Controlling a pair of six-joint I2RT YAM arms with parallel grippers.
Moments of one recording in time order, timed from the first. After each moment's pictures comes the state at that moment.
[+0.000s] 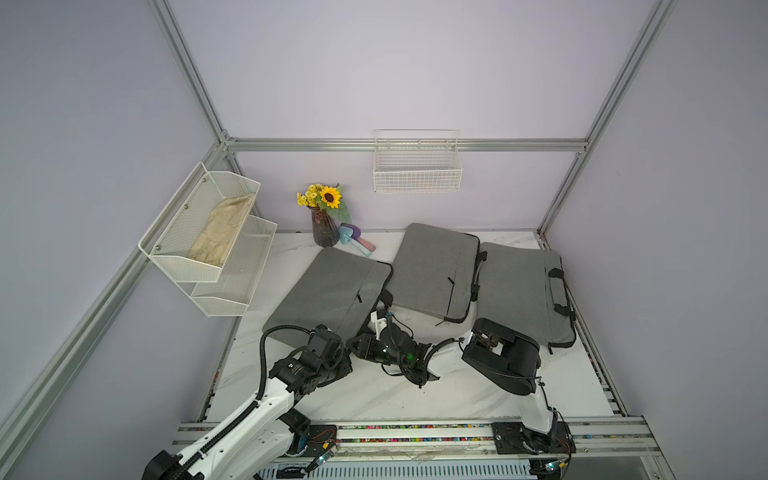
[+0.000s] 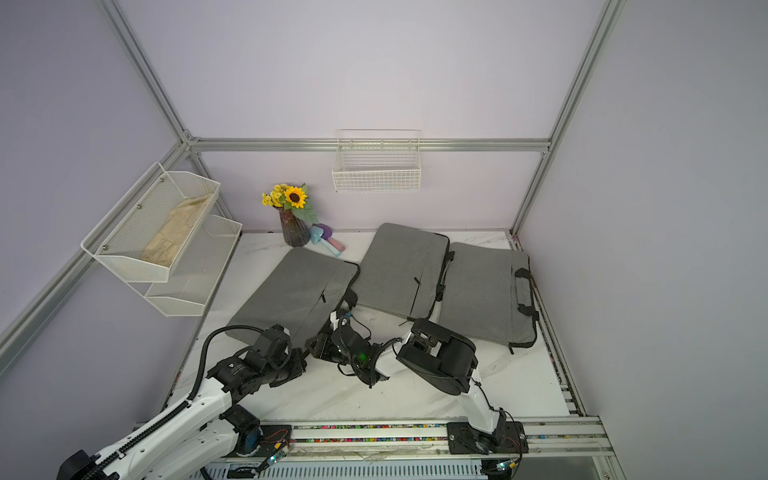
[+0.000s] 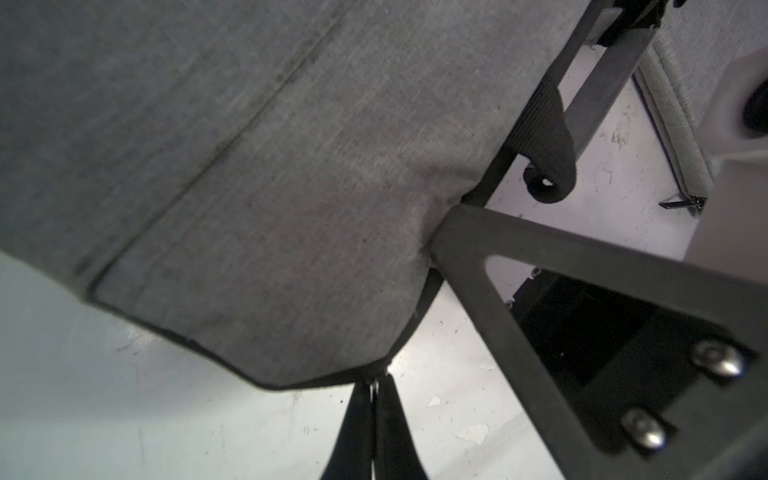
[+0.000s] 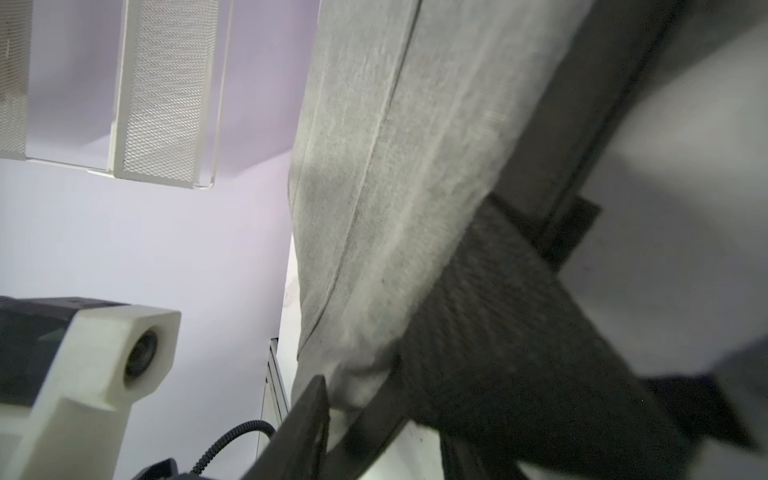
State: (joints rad) left arm -0.52 0.81 0.43 -0.64 0.02 -0.91; right arm 1.07 2.08 0.98 0.74 -0.08 1.19
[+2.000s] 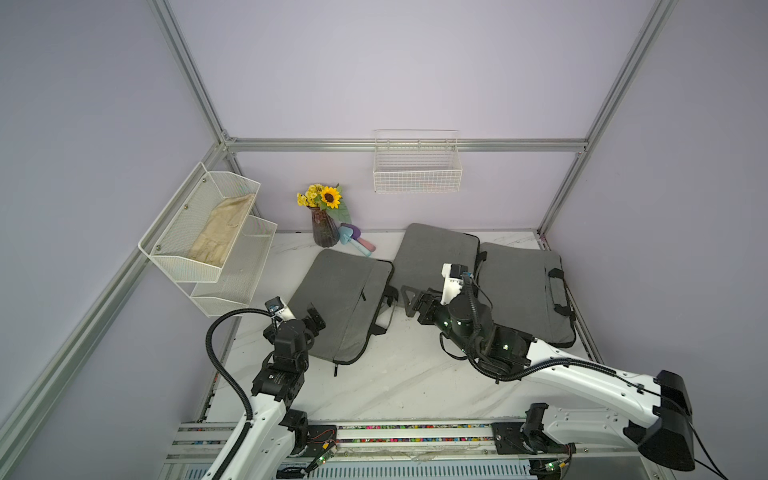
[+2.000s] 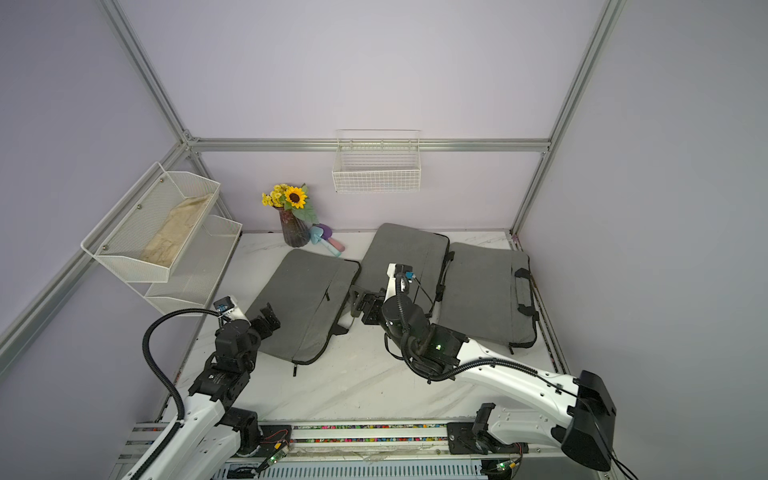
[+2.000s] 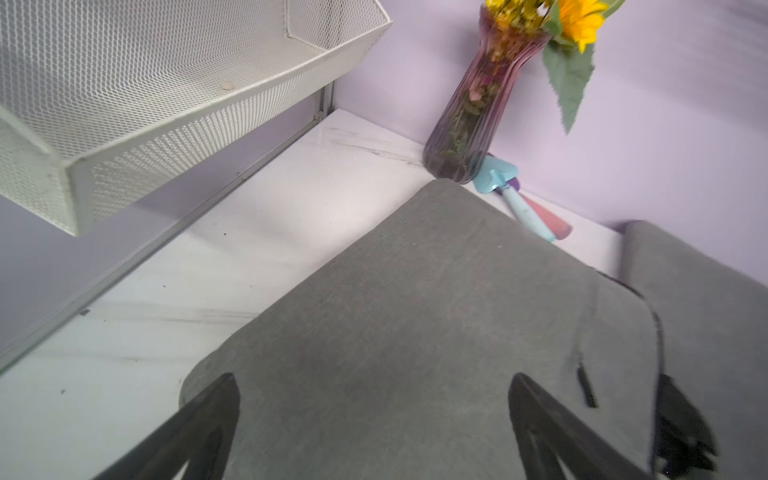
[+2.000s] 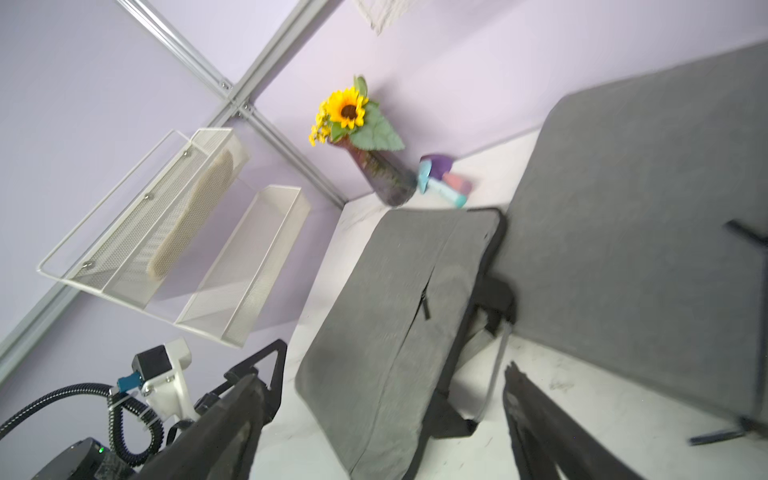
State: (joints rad) left arm -0.18 0.73 0.32 0.02 -0.53 -0.37; right arm 1.00 1.14 0.92 0.01 0.53 0.73
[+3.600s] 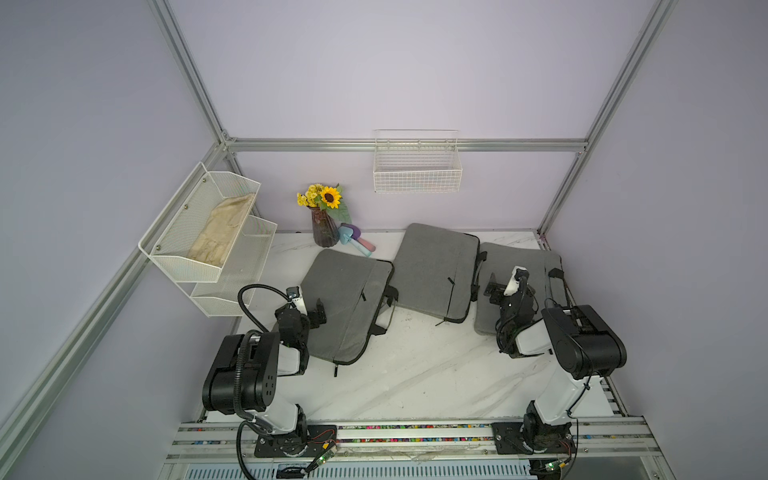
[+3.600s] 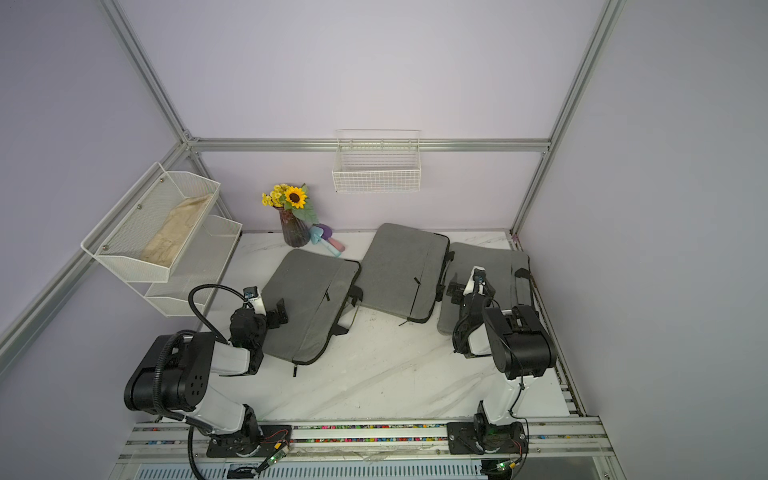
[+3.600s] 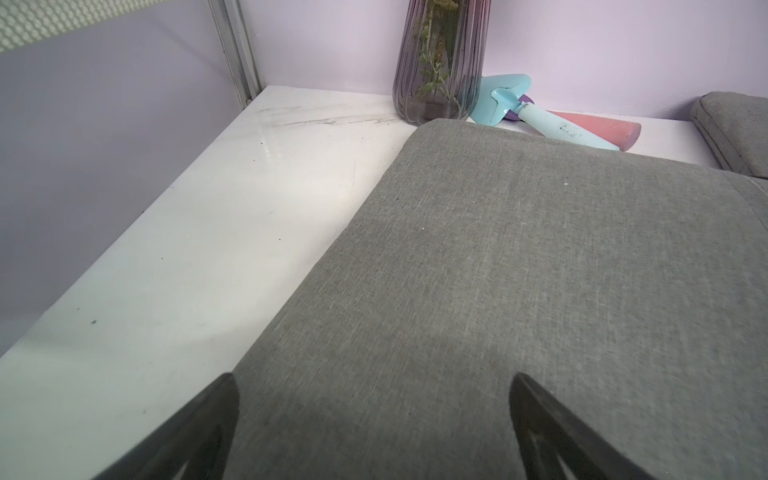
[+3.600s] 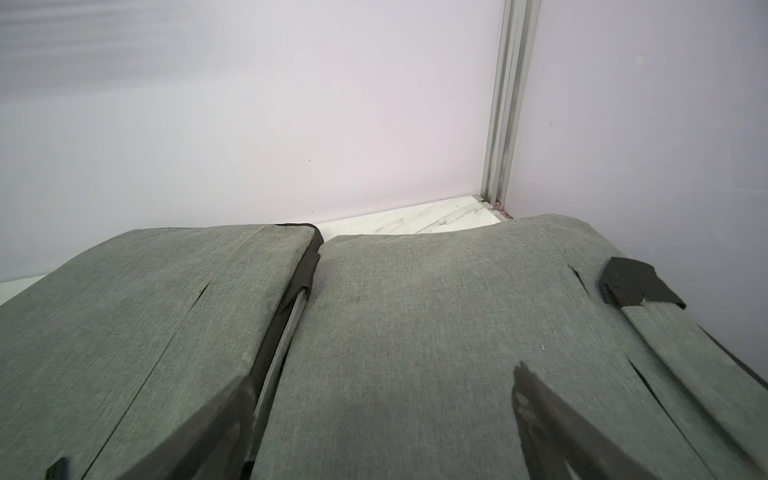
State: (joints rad) left arm 0.07 1.57 0.28 0.95 -0.10 -0.04; right arm 0.08 1.79 0.44 1.26 0.32 0.09
